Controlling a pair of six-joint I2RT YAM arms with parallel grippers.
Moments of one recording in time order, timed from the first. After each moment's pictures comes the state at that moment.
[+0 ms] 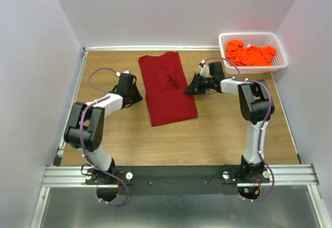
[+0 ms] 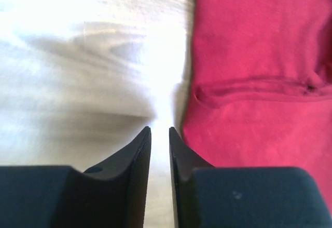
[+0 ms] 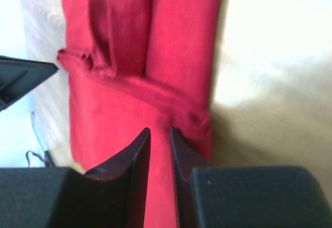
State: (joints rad) left arm -0.24 1.69 0.91 -0.04 0.02 -0.62; right arm 0.26 2.14 1.31 0.03 -0.70 0.47
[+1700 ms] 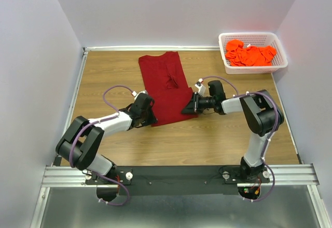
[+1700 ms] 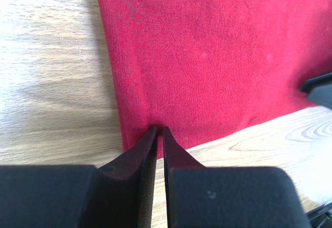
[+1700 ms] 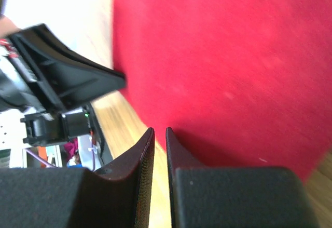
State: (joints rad) left arm -0.57 1.48 0.65 -0.08 0.01 -0.84; right arm 0.36 1.90 0.83 0.37 -0.86 0.64
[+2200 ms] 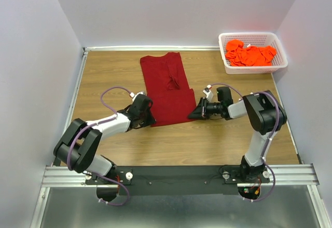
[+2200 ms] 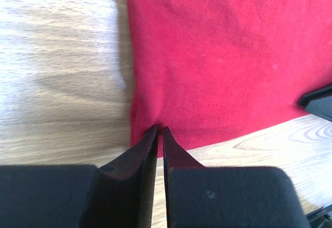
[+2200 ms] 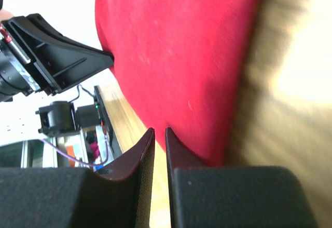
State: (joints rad) left arm -0.56 1.45 0.62 -0.09 0.00 -0.85; right arm 0.25 1.93 0.69 0.49 -0.96 0.68
